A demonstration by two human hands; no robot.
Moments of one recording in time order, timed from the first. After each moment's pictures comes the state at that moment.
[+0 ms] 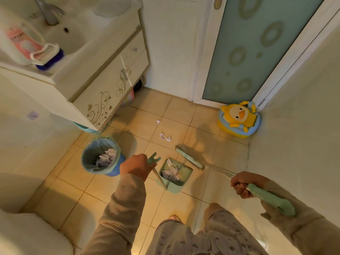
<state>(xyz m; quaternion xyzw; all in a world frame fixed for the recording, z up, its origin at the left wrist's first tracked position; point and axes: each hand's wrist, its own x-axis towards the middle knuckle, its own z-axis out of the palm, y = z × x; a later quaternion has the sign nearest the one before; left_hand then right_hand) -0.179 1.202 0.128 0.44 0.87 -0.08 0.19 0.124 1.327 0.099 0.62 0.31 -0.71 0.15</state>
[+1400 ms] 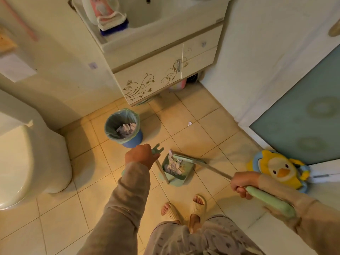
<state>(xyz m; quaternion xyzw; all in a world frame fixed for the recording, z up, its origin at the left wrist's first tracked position) -0.165 1.329 0.120 0.15 0.96 -0.05 0.21 0.009 1.578 0.099 0.40 0.64 -0.39 0.53</state>
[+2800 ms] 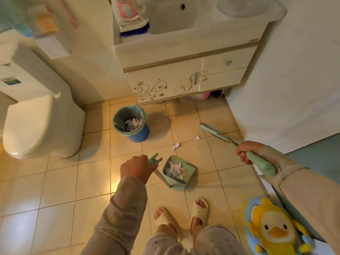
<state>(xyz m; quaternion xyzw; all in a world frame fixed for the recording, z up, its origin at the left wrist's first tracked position) -0.130 1.477 0.127 -0.06 0.98 0.02 0.21 -0.123 1.819 0.132 0.39 0.58 -0.65 0.29</state>
